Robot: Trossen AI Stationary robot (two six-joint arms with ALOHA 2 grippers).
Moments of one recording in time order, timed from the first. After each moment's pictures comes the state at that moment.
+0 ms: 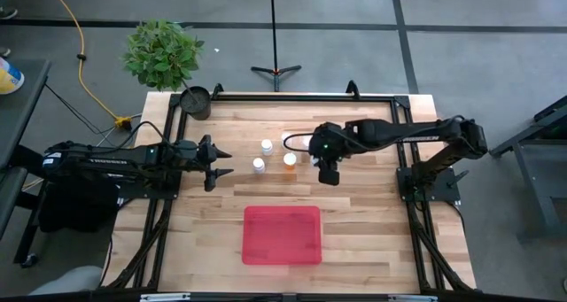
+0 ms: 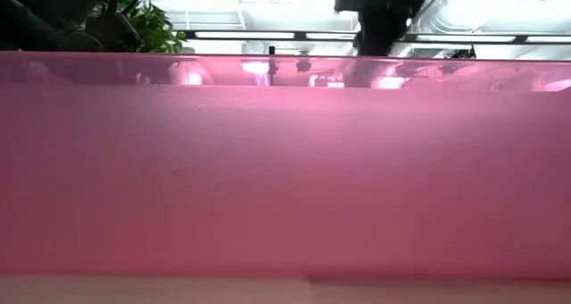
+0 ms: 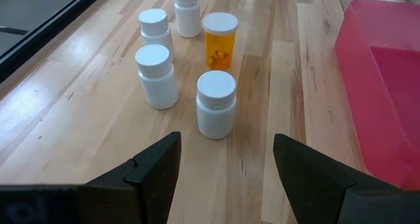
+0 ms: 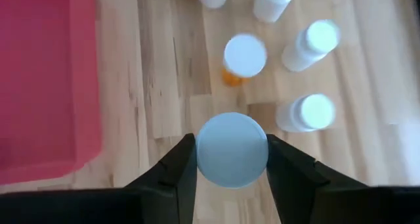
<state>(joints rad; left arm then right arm) 0.08 0.57 0.25 -0.18 -0.12 -0.06 -0.06 1.51 1.31 -0.85 0.06 0.04</state>
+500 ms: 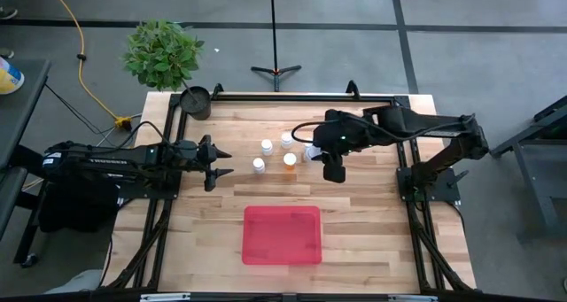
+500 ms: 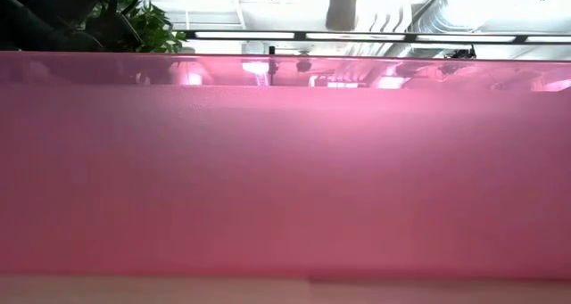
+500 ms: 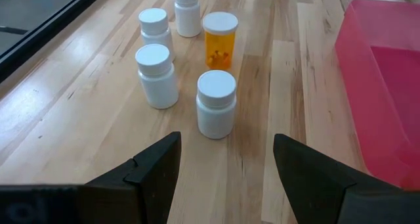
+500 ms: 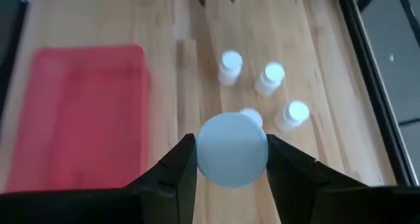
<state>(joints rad) 0.08 0.57 0.25 -0.19 -0.12 -0.06 0.04 1.51 1.71 -1.06 0.10 0.07</state>
